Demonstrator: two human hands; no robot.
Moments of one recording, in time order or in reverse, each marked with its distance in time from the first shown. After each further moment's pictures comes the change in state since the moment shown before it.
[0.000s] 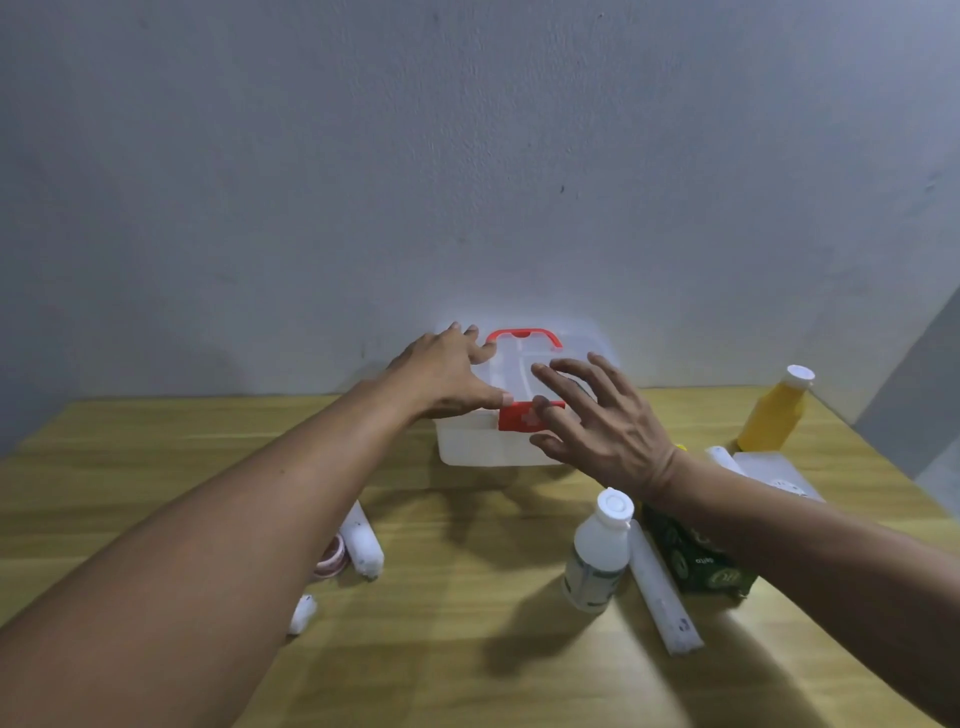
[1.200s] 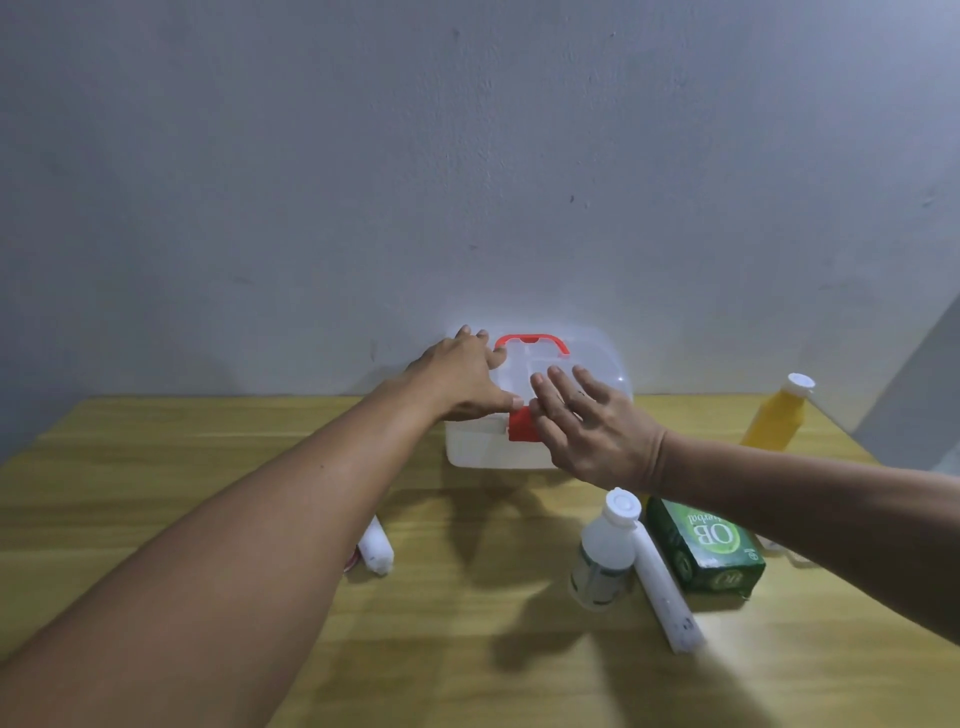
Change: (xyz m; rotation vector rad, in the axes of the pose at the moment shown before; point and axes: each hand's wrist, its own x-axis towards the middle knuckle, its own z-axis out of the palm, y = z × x) left_hand -0.005 0.006 -0.003 0.037 -0.047 -0.001; right_hand 0.021 -0.004 -0.007 -0.091 -0.091 -0.284
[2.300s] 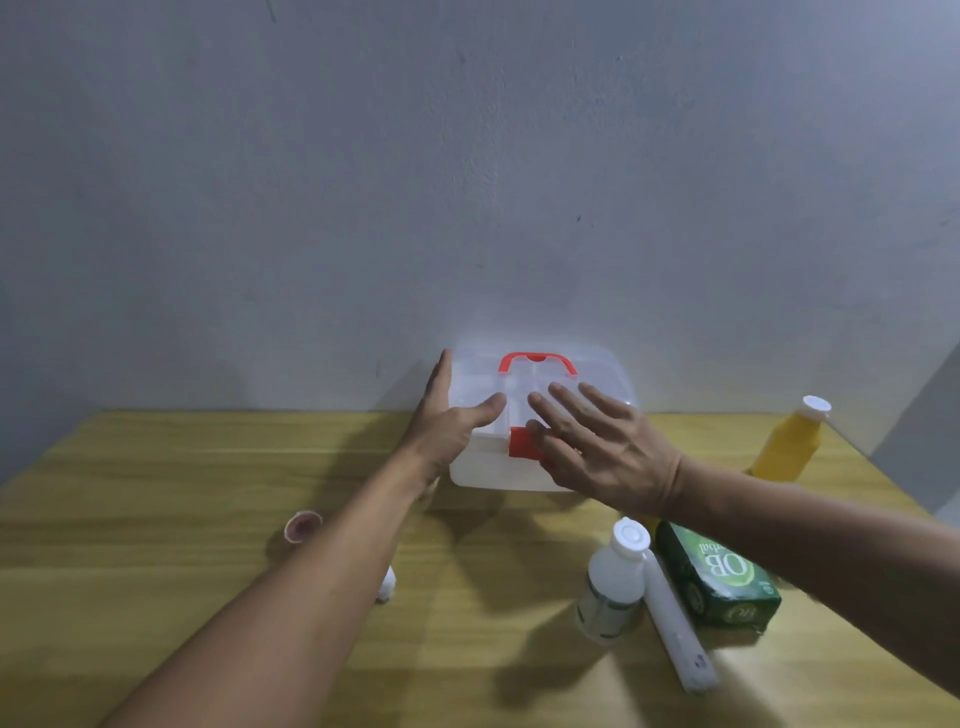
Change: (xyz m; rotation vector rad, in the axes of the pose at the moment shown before) left_hand -0.008 -0.021 0.048 -1.195 0.238 -0.157; right_hand -0.010 0.004 0.010 0.097 0.186 0.068
